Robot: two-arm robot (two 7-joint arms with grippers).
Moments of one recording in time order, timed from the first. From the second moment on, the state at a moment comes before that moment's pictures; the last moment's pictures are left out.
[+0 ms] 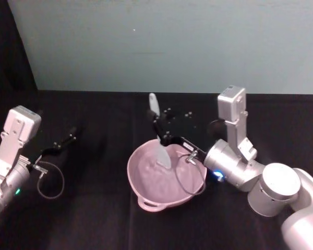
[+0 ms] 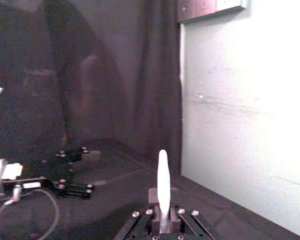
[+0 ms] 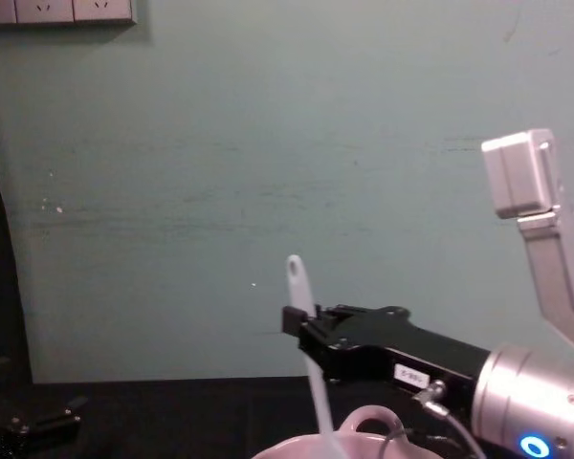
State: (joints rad) left arm -0.20 0.60 0.45 -1.41 -0.25 -0.12 0.03; right arm 0.39 0.22 -0.47 -1.22 0.35 -0.22 0.52
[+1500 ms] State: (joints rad) left arm -0.20 0.60 0.45 -1.41 -0.25 -0.12 0.03; right arm 0.36 0.21 -0.52 -1.27 0.31 -0.23 0.54
